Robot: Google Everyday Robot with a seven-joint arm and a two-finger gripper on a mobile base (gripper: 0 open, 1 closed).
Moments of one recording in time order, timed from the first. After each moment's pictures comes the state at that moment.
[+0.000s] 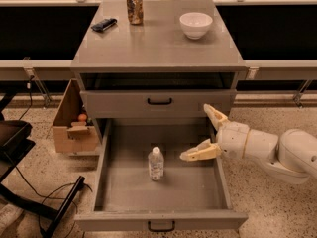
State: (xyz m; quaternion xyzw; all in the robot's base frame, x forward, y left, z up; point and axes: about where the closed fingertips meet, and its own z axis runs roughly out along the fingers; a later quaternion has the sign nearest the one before) arm 0.536 -0.109 0.749 -0.43 0.64 0.27 0.58
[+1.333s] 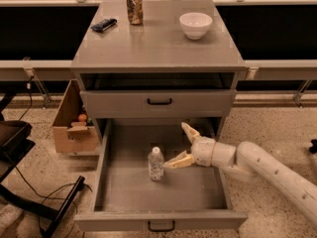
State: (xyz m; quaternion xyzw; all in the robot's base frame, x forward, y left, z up) arm 0.598 -0.065 0.598 -0.42 0.63 0.32 0.57
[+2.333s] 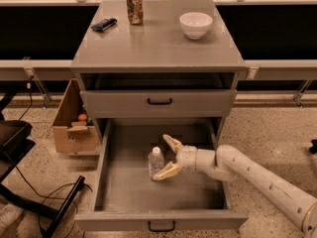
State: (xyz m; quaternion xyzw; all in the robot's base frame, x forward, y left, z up) arm 0.597 -0.011 0.519 -0.48 0.59 0.39 0.53
